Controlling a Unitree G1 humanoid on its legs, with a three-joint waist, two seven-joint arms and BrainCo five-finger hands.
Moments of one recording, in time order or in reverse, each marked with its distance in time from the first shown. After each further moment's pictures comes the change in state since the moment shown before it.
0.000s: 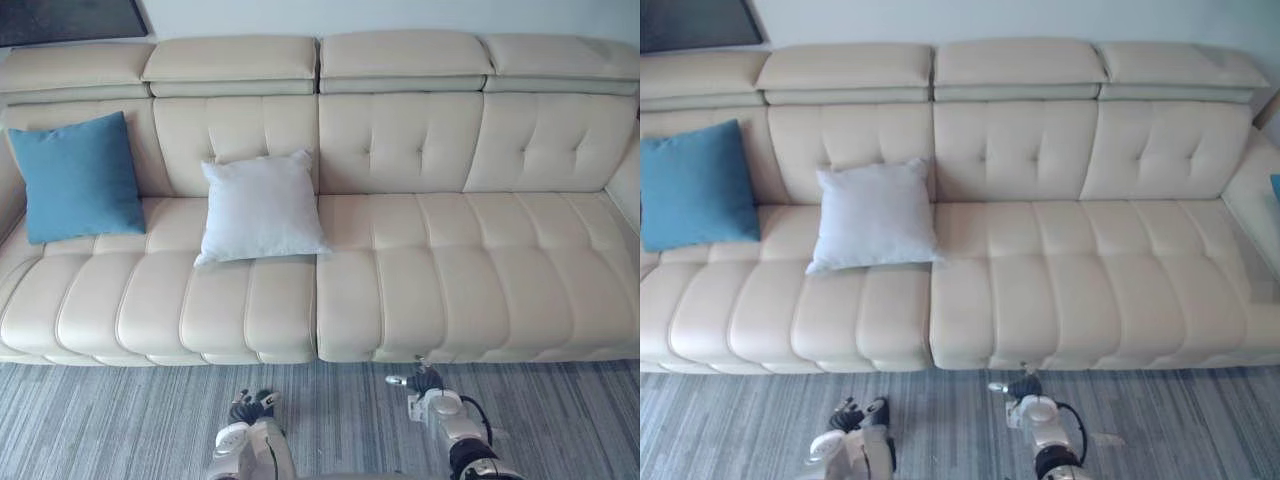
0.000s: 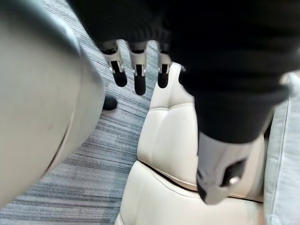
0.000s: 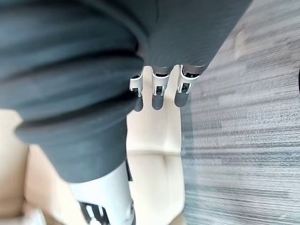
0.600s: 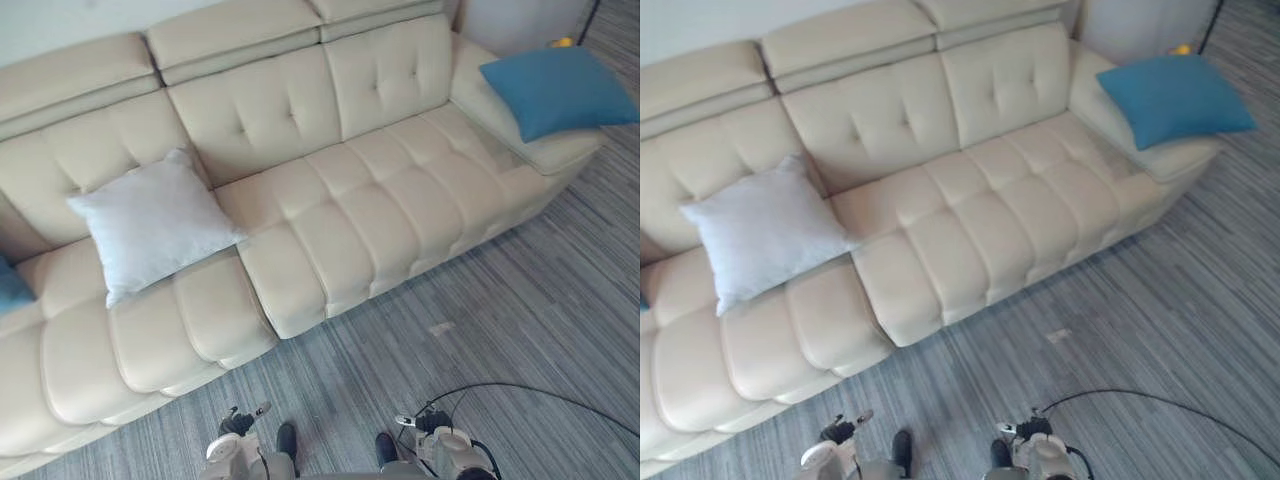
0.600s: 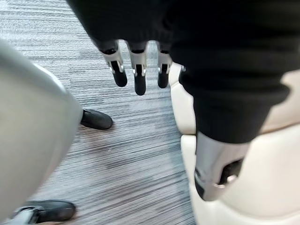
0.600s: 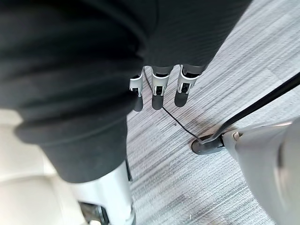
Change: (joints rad) left arm 0.033 0.045 0.002 0.084 0.020 0.007 -0.001; right arm 0.041 0.005 -0.060 0.149 -0.008 0.016 -0.009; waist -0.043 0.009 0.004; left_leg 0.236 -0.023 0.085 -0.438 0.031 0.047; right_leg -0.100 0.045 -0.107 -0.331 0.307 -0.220
